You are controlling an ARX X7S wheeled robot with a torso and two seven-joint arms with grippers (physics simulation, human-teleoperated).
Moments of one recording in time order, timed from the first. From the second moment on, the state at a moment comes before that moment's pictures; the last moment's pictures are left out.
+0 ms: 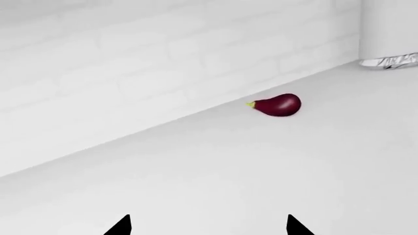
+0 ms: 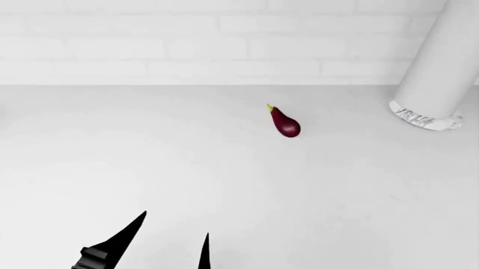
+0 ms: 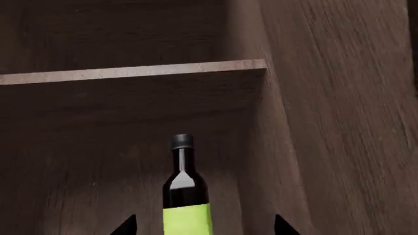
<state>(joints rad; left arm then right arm) -0.44 -0.94 1.31 0.93 -0.50 -0.31 -1.18 2.24 0.48 -0.82 0.00 1.56 0.69 1.21</state>
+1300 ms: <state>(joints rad) -0.50 -0.93 1.29 0.97 -0.53 -0.37 -1.18 1.25 0.74 -0.44 -1.04 2.00 0.71 1.57</state>
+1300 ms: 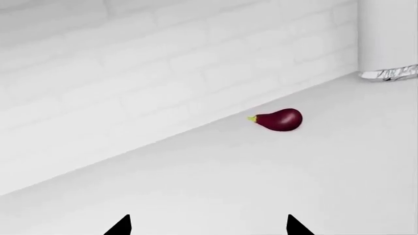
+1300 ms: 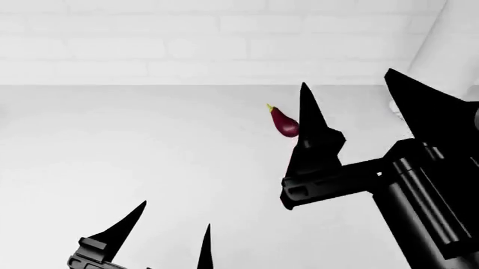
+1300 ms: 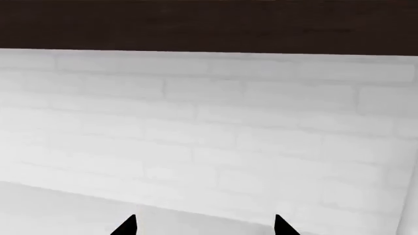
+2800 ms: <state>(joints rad) -0.57 -0.93 1.33 1.04 -0.58 -0.40 -1.27 0.74 0.40 0.15 -1.05 2.14 1.36 1.57</state>
